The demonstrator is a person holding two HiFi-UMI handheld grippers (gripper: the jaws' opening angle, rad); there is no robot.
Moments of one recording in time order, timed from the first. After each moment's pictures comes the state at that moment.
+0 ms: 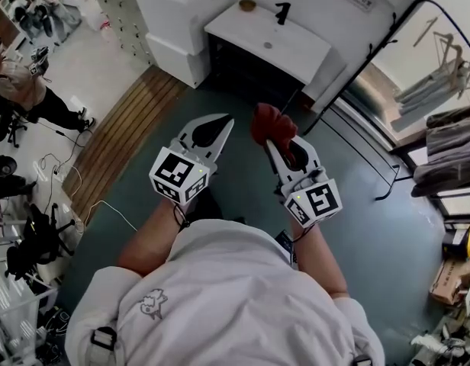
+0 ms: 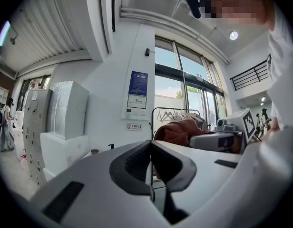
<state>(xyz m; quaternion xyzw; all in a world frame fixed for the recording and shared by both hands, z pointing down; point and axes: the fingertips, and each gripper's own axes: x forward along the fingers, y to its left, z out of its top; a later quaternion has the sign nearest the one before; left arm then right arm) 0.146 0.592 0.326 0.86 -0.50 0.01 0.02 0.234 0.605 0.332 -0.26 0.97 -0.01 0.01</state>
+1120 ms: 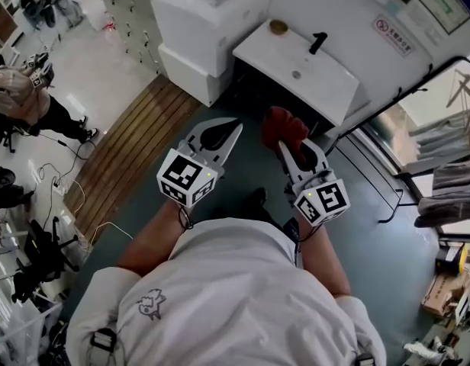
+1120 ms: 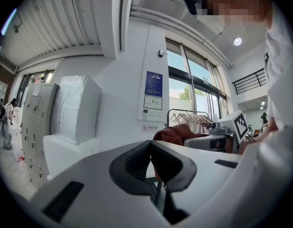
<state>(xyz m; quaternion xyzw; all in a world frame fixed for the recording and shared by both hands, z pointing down) -0.068 0.446 0.326 0.87 -0.49 0.00 0.03 0.029 0.440 0.341 -0.27 0.96 -0.03 -0.02</state>
